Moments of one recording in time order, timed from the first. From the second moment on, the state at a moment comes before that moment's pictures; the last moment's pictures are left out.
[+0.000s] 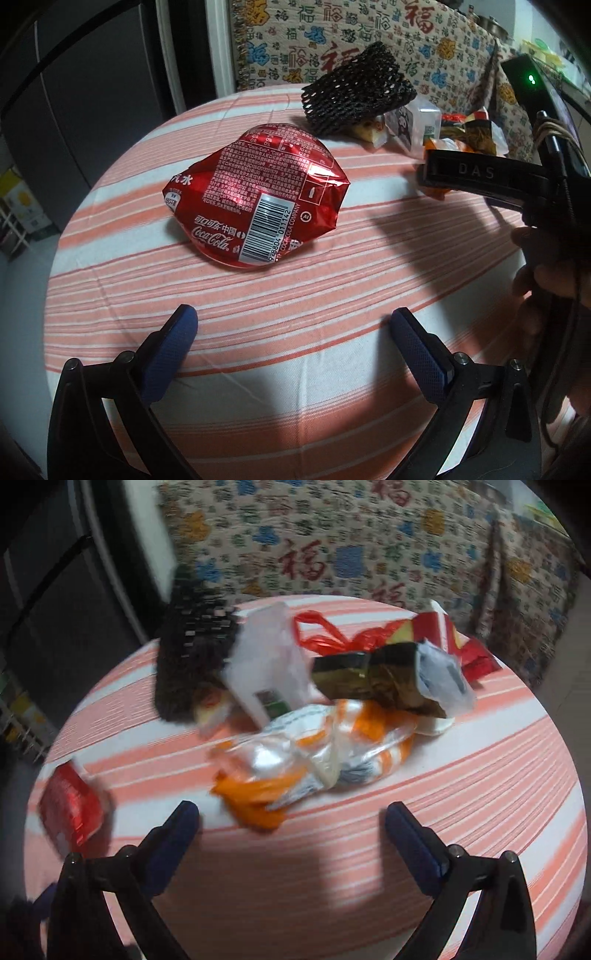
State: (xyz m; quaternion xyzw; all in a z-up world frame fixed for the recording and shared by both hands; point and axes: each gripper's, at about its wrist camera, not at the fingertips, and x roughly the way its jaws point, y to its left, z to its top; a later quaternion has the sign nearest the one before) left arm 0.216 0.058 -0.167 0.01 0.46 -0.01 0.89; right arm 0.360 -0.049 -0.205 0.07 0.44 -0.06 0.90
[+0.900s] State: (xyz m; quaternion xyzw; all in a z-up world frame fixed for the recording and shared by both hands) left arm 0.265 0.106 -0.165 0.01 0.45 -0.06 0.89; right arm 0.290 -0.136 -0.209 0.00 0.44 -0.05 0.90
